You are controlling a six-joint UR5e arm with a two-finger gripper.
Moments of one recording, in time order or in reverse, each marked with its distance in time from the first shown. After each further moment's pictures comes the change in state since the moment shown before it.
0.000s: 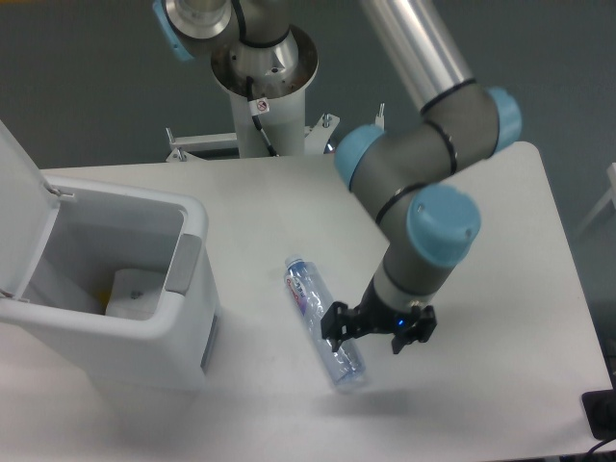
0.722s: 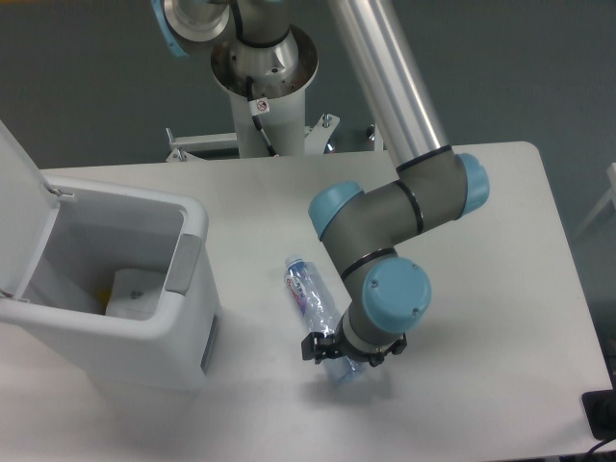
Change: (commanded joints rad) arm -0.058 -0.104 0.003 0.071 0.104 -0.080
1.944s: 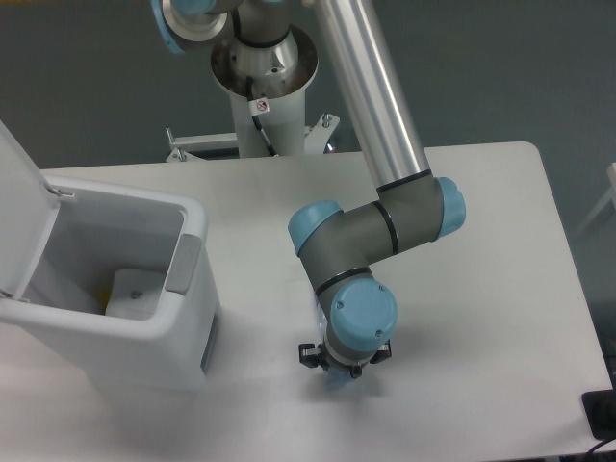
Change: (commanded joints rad) arm -0.026 0.001 0.005 -0.002 0.084 -0.023
